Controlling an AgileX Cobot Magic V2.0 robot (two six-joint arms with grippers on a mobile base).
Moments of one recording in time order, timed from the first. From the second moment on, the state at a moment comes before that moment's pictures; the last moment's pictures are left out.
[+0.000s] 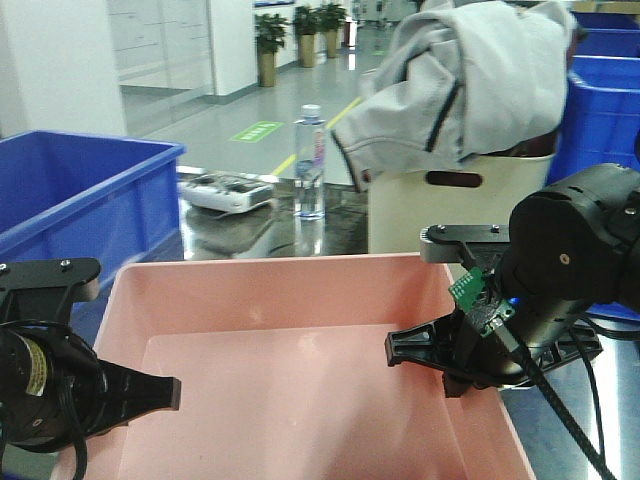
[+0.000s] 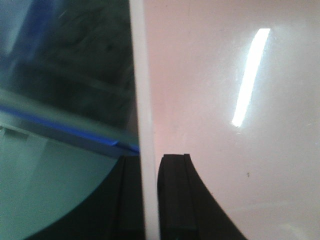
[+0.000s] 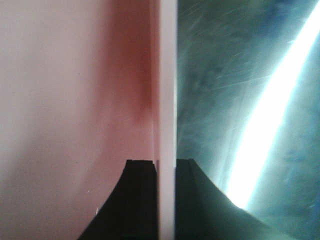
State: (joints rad) left arm -0.56 1.30 -1.15 0.31 0.93 -0.72; right arm 0.48 1.58 -1.51 -0.16 1.16 0.44
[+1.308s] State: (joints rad) left arm -0.56 1.30 -1.15 0.31 0.92 -0.72; right arm 0.48 1.58 -1.51 -0.17 1.16 0.44
